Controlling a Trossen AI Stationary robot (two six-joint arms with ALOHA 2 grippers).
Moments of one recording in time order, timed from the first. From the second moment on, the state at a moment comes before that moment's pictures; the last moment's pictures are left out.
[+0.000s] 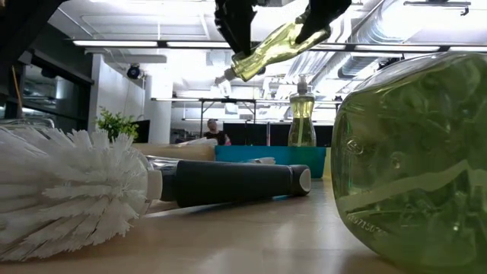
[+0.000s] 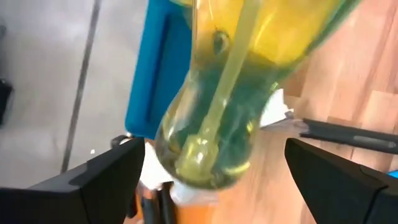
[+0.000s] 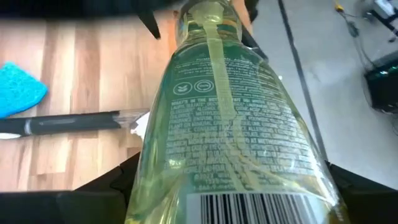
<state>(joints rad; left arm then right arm) 0.15 2.01 2.32 -1.42 -0.41 0.04 -0.20 1.37 1.44 -0.83 0.23 -0.28</state>
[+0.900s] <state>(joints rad) 0.26 1.58 2.33 -0.87 -0.44 0.03 -0.20 1.13 1.44 -0.29 0.23 -0.34</state>
